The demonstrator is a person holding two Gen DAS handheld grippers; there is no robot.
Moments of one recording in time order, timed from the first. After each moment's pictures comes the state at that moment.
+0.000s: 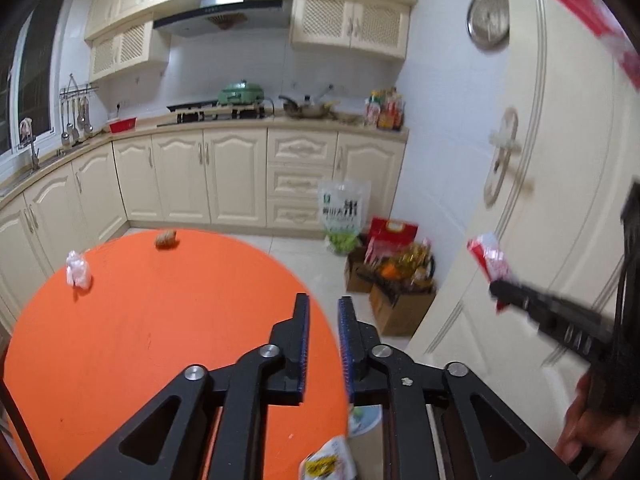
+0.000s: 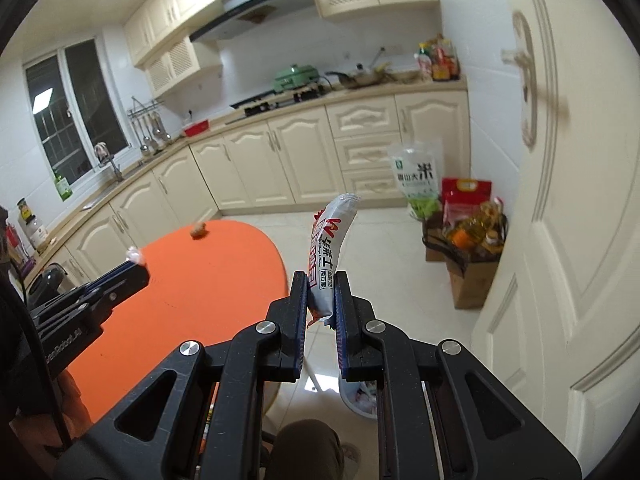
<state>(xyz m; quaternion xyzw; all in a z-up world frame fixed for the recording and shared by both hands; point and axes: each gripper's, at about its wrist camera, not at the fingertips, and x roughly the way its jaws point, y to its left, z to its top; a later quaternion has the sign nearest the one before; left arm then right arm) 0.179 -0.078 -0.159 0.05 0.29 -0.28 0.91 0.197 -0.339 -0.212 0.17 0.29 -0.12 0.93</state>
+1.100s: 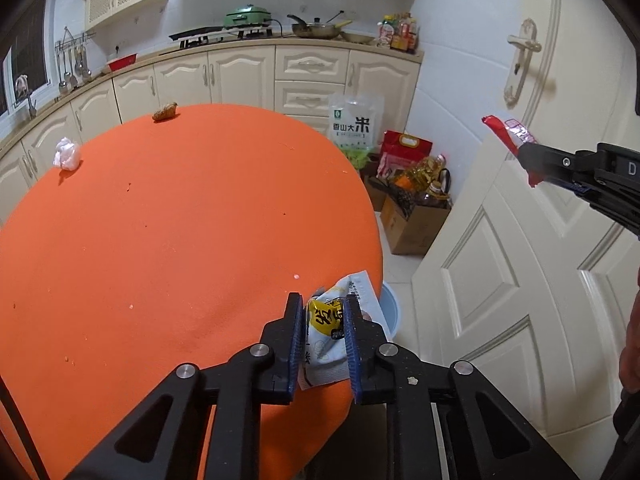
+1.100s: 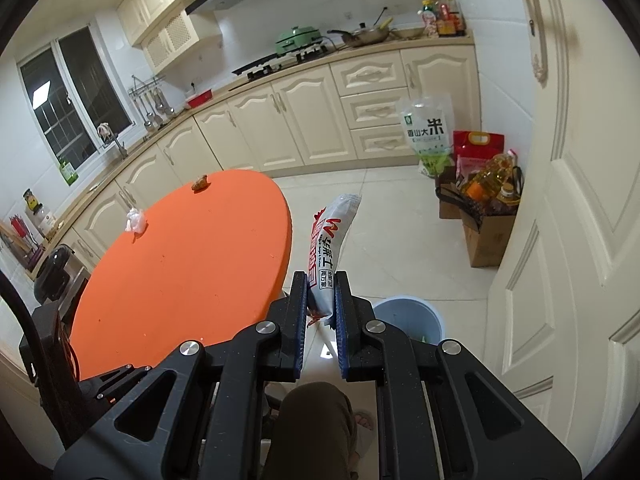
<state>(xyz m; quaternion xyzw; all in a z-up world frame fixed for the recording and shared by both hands) 0.159 -0.069 -0.250 0.07 0.40 -0.27 0.88 0.189 -0.335 -0.264 0.20 0.34 -0.09 0.92</state>
